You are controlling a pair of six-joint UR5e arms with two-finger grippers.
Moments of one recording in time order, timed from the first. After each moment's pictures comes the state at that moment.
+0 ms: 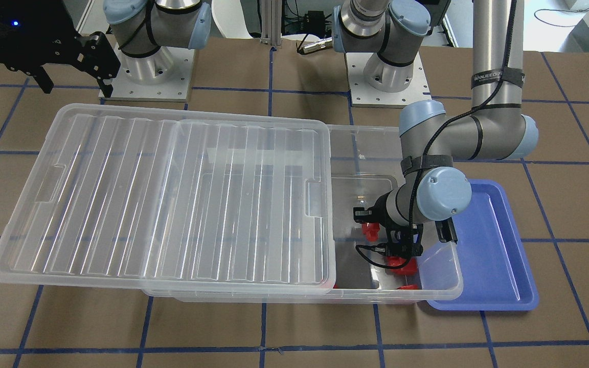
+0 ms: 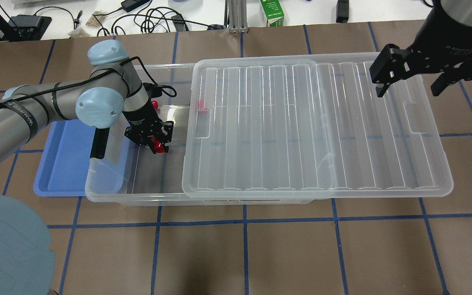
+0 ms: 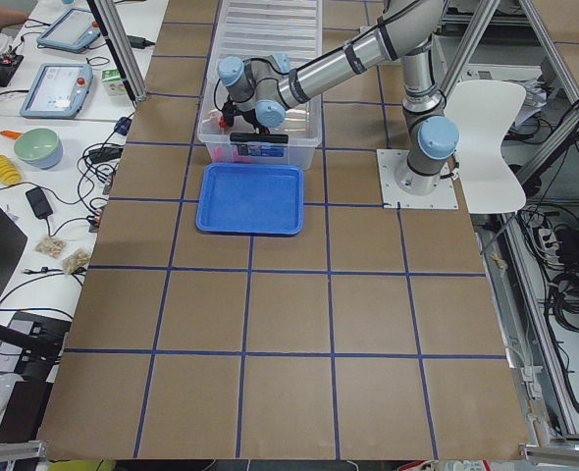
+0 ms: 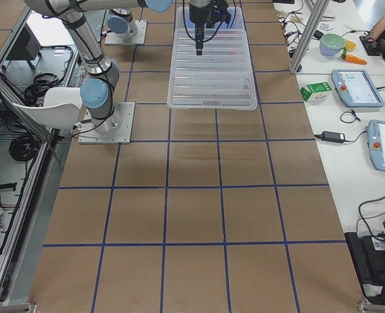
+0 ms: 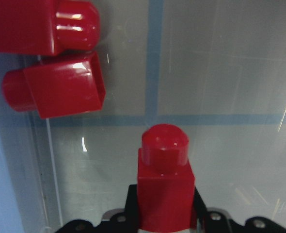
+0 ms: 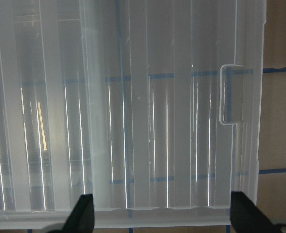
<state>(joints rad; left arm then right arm) -1.53 -2.00 -1.75 -1.26 1.48 0.03 1.48 -1.69 1.56 -1.47 -1.60 -0.05</state>
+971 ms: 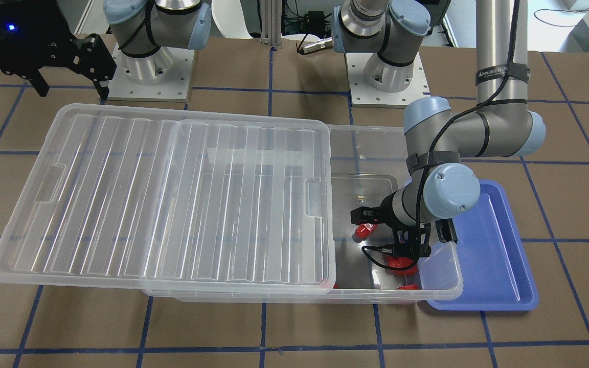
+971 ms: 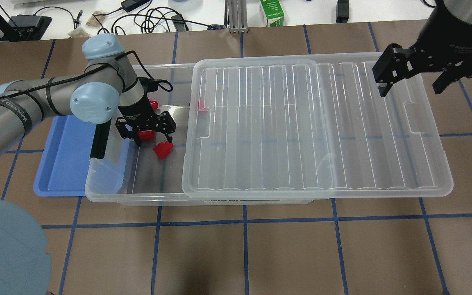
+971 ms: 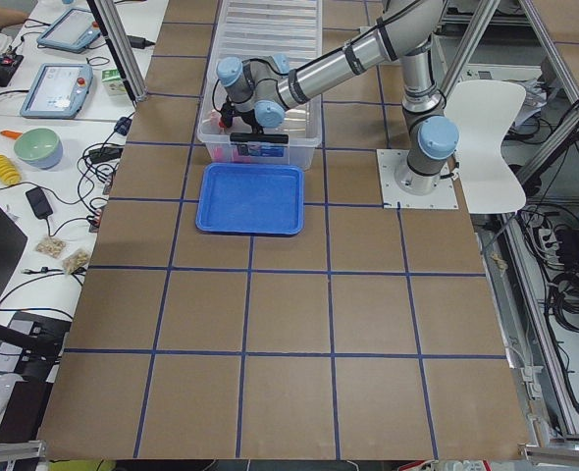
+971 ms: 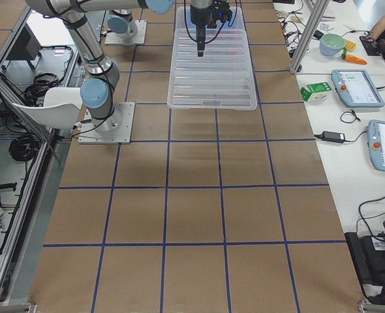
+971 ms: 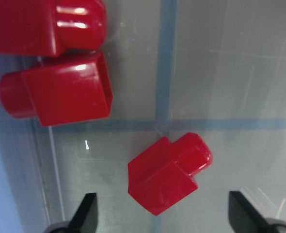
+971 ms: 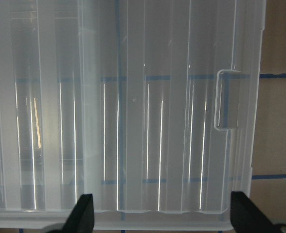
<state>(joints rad) -1.52 -1.98 -1.70 -1.29 1.50 0.03 1.45 -1.68 1.56 -1.47 -1.60 -0.12</state>
